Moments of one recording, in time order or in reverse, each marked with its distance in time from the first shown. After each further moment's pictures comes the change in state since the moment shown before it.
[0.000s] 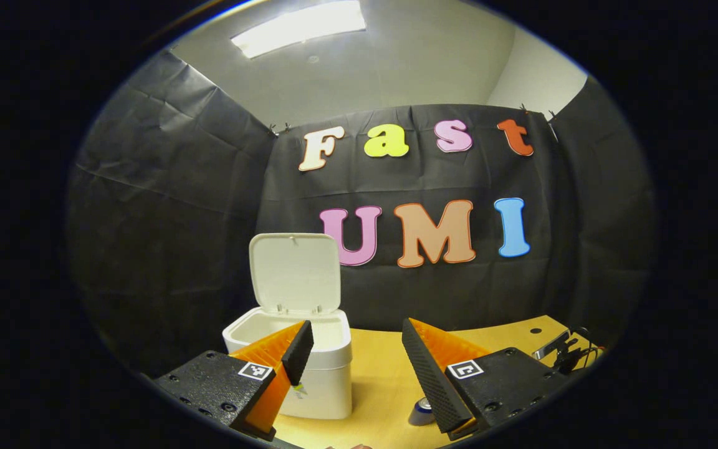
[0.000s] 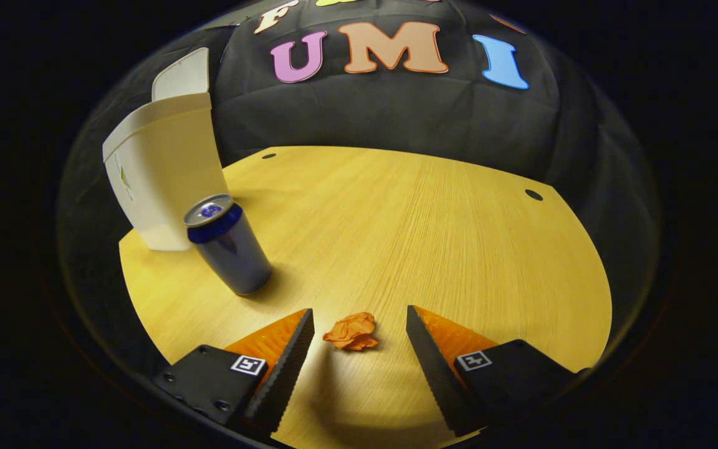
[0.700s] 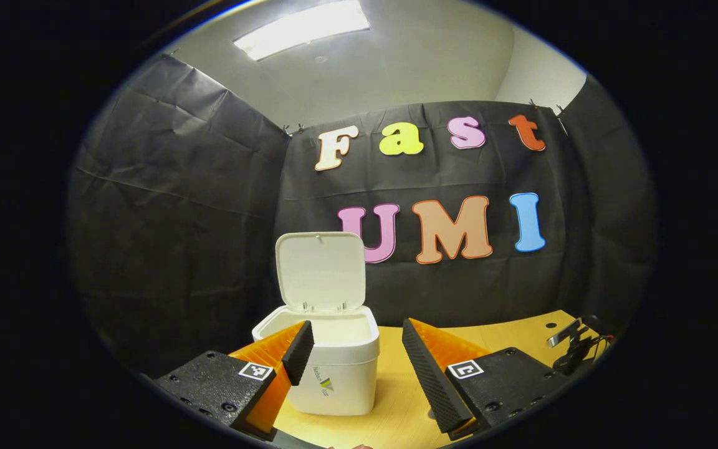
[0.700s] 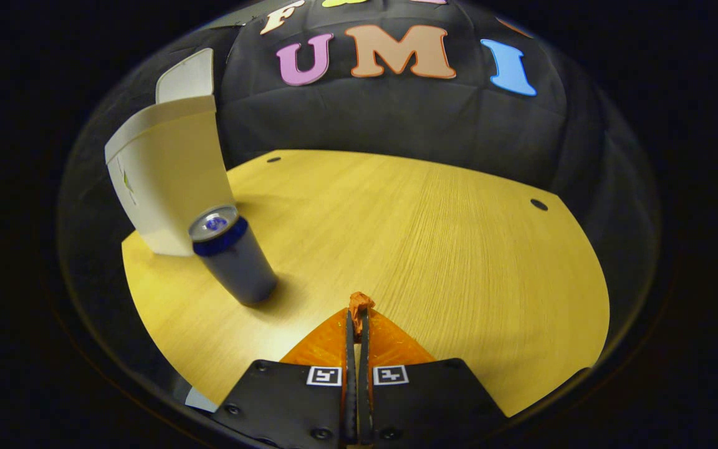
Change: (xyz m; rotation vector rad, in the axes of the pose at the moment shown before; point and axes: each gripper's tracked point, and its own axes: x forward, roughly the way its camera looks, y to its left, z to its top) left arm -0.010 0.027 0.001 0.008 0.010 0.056; right arm -0.018 0.012 0.043 -0.020 -0.083 0.037
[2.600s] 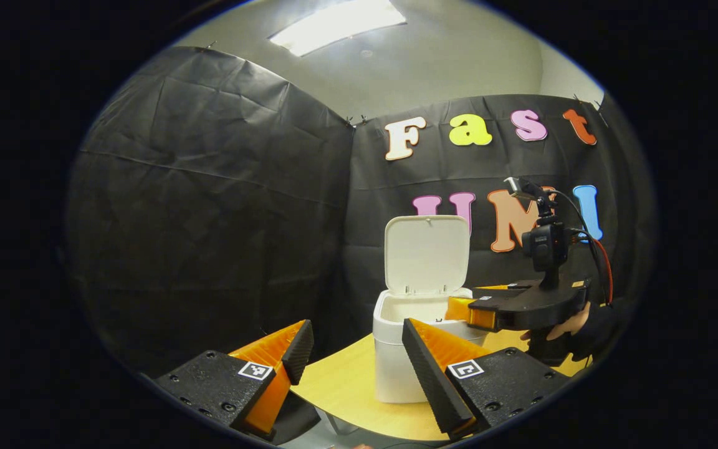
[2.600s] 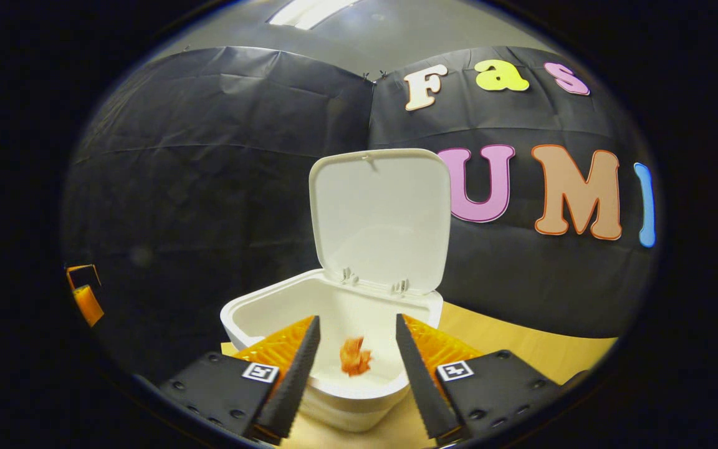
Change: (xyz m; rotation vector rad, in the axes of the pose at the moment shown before) left arm -0.037 0.154 -0.028 0.005 0.050 0.245; right arm -0.030 0.325 0.284 -0.277 -0.474 0.451
